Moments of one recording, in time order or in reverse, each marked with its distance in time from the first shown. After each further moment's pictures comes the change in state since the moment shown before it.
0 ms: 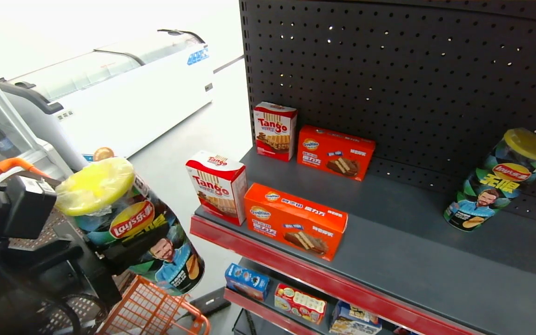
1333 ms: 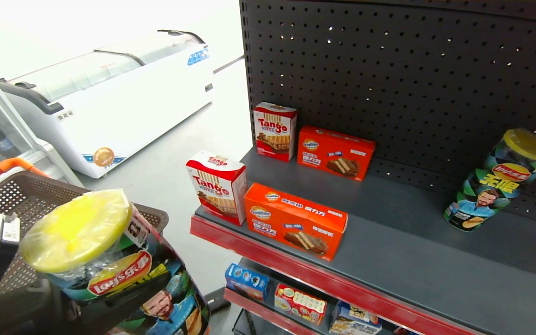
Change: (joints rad) left arm -0.184 -0.200 -0.027 0.301 -0.007 0.029; right arm 0.001 0.000 0.000 0.002 0.004 -0.003
